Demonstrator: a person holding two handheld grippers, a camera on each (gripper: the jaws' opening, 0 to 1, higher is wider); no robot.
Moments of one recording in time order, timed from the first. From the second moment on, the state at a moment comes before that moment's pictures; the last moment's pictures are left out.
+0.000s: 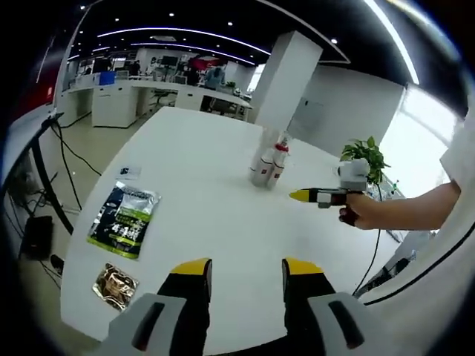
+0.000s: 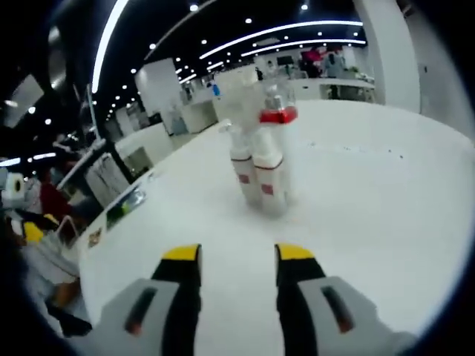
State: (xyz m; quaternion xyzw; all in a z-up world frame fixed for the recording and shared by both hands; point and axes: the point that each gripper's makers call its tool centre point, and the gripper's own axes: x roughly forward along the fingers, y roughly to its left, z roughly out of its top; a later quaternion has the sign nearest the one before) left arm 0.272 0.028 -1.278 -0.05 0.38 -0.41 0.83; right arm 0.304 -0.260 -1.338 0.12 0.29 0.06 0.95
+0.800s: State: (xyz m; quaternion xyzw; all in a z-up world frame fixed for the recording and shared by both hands) left arm 0.435 0.089 -1.350 0.06 0.41 -0.34 0.84; right arm 0.252 -0.138 -1.289 0.14 0.29 0.06 0.95
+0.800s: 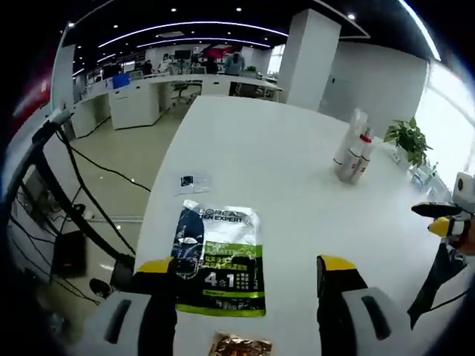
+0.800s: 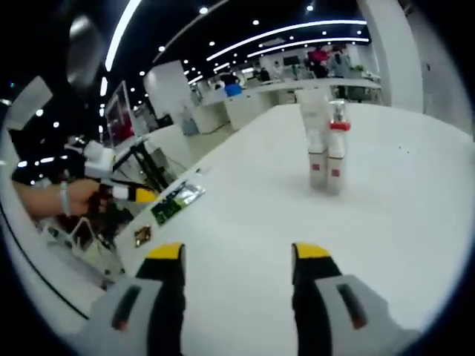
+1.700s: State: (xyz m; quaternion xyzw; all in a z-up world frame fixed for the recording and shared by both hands) left arm 0.458 0.099 -1.404 0.17 0.42 -0.37 0.81; right arm 0.266 -0.095 -1.281 0.15 0.26 0.02 0.95
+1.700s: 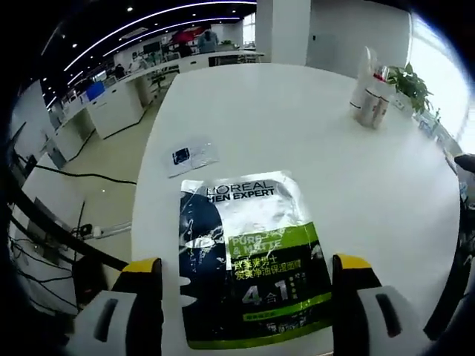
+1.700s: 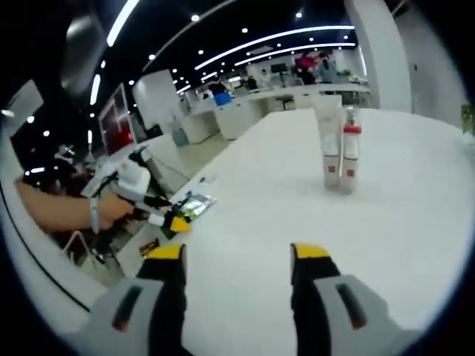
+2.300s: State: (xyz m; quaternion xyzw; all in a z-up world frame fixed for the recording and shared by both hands) left arm 0.457 0.100 -1.398 0.16 0.41 -0.38 0.82; right arm 0.256 -0.086 -1.296 0.15 0.27 0.02 0.95
